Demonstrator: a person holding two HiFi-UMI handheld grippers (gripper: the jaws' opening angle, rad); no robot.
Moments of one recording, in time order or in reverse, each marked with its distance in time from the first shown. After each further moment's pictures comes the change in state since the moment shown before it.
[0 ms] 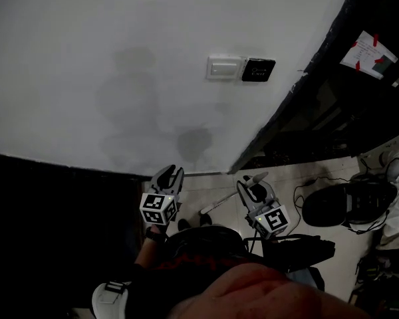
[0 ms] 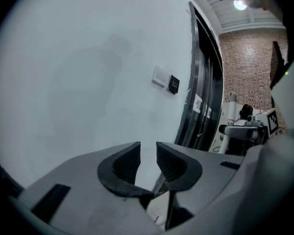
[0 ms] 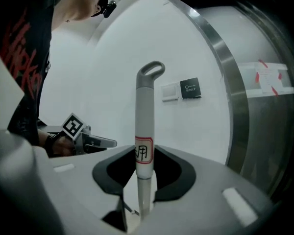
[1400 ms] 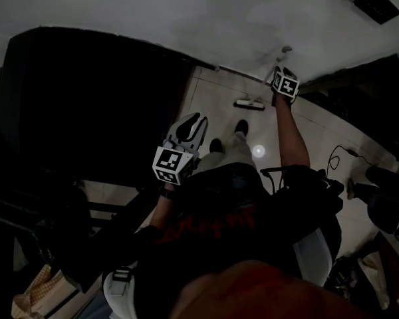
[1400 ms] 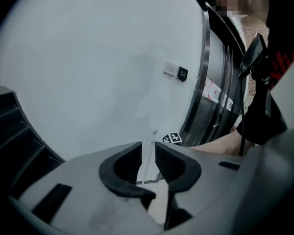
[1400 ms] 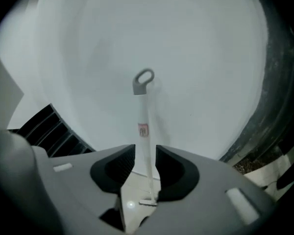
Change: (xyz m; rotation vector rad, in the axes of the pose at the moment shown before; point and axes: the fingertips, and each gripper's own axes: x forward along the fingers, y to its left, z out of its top) left arm -0.186 0.027 -0.225 -0.096 0.039 0.257; right arm 0.252 -0.068 -0.441 0.204 0.561 -0.244
